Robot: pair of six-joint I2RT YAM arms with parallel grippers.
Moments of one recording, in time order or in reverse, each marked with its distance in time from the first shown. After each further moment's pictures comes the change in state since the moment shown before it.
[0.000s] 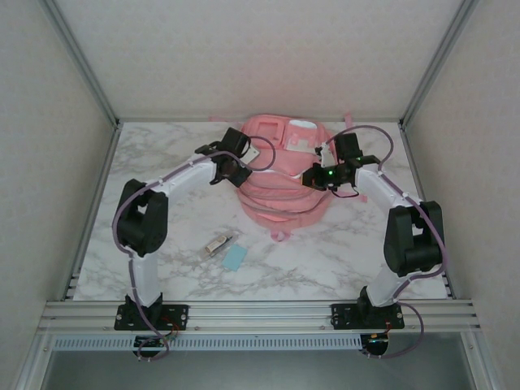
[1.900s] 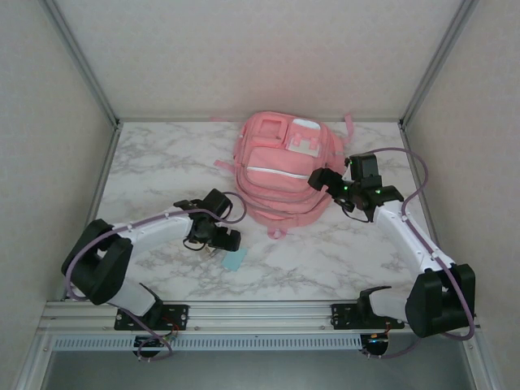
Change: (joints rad) left arm -0.116 -0.457 -0.745 -0.030 0.129 -0.662; right arm 0.016 -0.431 -0.287 0.082 0.332 0.406
